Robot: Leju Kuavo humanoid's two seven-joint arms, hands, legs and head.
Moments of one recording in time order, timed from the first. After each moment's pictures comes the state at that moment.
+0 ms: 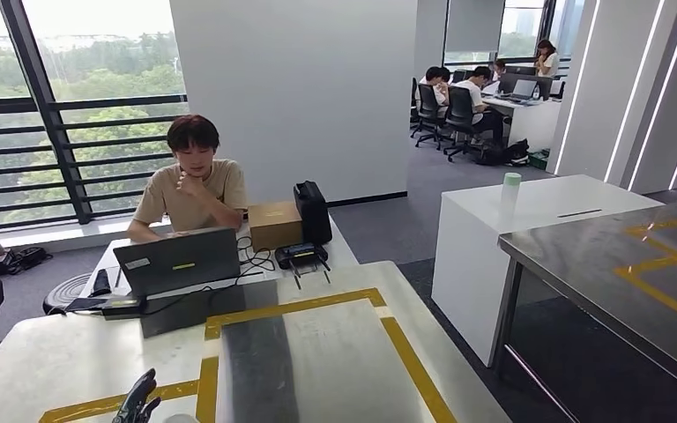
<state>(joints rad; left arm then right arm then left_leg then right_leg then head) -0.03 -0.10 -0.26 -1.74 -0.14 -0.11 -0.44 -0.03 0.08 -0.33 -0.17 0.34 0.12 0.16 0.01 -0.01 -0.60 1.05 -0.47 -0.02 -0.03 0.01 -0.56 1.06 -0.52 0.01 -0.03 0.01</state>
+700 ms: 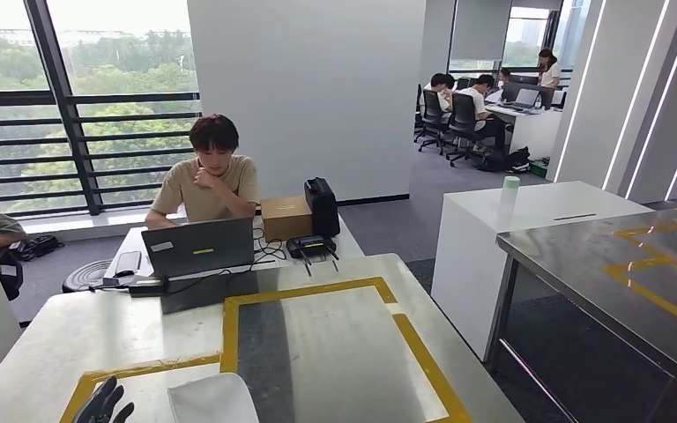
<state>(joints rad) 0.07 -0.06 -0.34 -1.97 -0.07 -0.07 -0.47 -0.03 0.10 -0.40 -0.16 0.32 0.12 0.17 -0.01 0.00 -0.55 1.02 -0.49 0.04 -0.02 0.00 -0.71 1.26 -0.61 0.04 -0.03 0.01</state>
